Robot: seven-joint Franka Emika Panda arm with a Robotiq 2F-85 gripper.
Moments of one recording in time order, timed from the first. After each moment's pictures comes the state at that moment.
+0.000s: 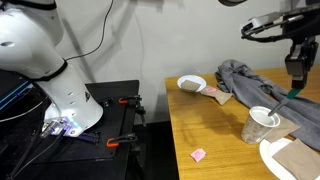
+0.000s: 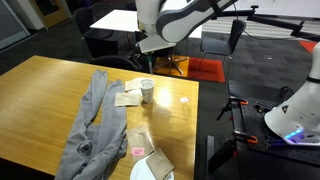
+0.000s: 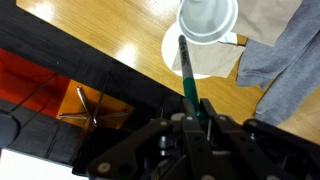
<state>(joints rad) 0.20 0.36 -0.33 -1.87 -0.30 2.42 1.06</state>
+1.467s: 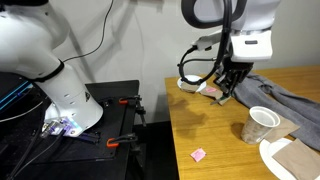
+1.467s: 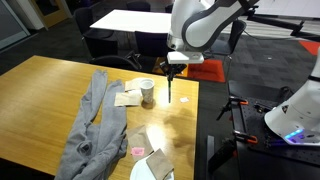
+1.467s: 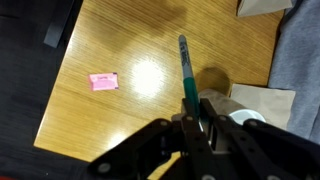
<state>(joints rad) -0.01 0.17 -0.12 -2.31 0.20 2.58 0.81</state>
